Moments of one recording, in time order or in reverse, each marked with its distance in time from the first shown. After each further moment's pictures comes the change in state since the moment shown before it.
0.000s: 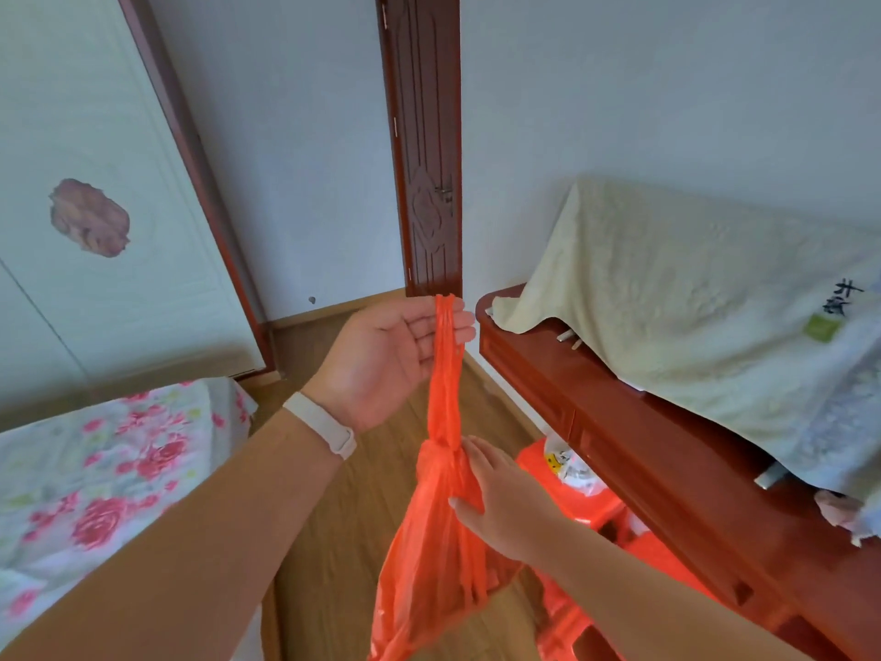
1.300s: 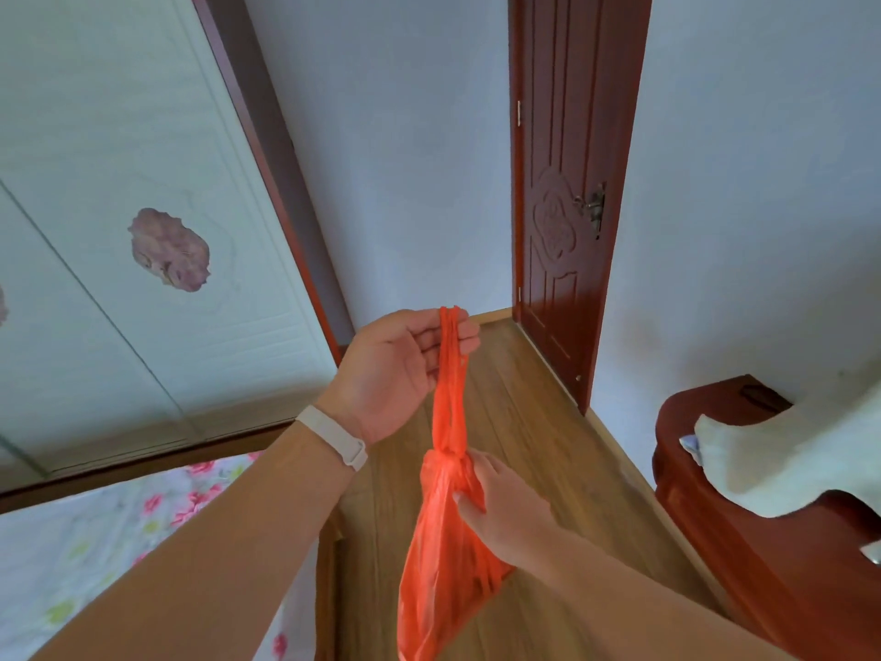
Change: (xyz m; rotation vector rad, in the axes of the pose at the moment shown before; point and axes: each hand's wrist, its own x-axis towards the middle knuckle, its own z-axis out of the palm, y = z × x) left_hand 0.401 0.140 -0.343 -0.027 0.235 0.049; right_hand 0.569 0.024 0.080 0.255 -0.111 -0.067
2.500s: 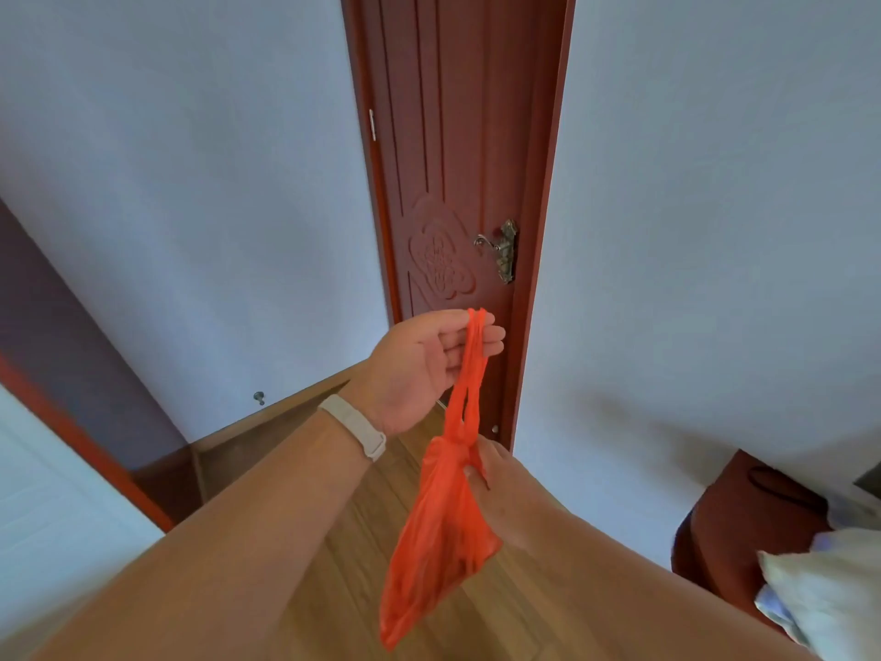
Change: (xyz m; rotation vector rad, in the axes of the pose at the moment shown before) left_hand 0.486 0.056 -0.108 0.110 -0.401 -0.179; right_hand 0.417 0.127 -0.080 -0.012 0.165 0.456
